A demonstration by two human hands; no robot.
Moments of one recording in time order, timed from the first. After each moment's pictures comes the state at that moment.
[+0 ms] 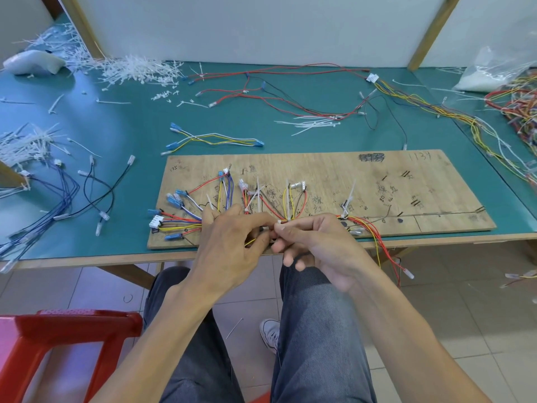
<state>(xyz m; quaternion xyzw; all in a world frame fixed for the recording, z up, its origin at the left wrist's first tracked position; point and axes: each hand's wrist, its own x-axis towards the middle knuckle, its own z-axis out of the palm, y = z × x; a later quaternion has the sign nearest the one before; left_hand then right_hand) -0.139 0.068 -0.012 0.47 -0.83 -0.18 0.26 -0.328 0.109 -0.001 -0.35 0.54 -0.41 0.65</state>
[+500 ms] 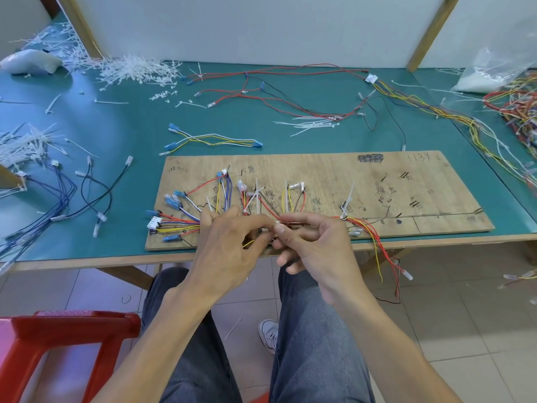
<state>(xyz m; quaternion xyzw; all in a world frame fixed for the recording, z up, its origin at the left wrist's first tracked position) -0.138 0.069 -0.012 0.47 -0.82 -0.18 0.27 -0.309 0.120 -0.011 -0.33 0.58 -0.53 0.52</state>
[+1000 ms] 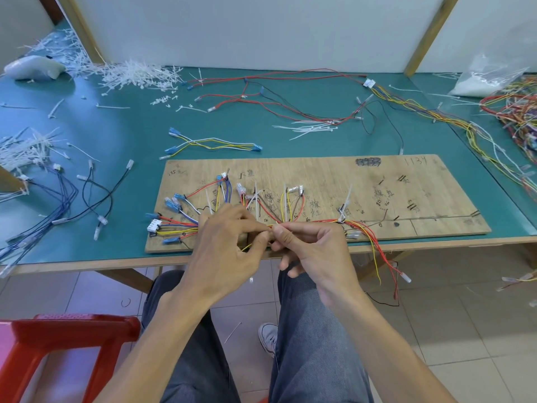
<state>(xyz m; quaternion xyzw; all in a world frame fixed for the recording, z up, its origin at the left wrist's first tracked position) -0.136 0.071 0.002 0.47 -0.80 -0.23 0.29 -0.309 0.120 -0.016 -0.34 0.56 -0.54 0.52</state>
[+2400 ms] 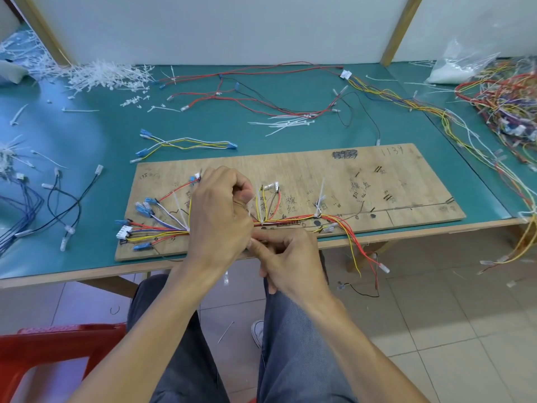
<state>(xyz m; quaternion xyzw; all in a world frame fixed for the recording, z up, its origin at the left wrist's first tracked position) -0.188 0.052 0.027 0.49 -0.75 -0.21 0.40 -0.309 0.130 -0.033 -0.49 0.61 -0.49 0.38</state>
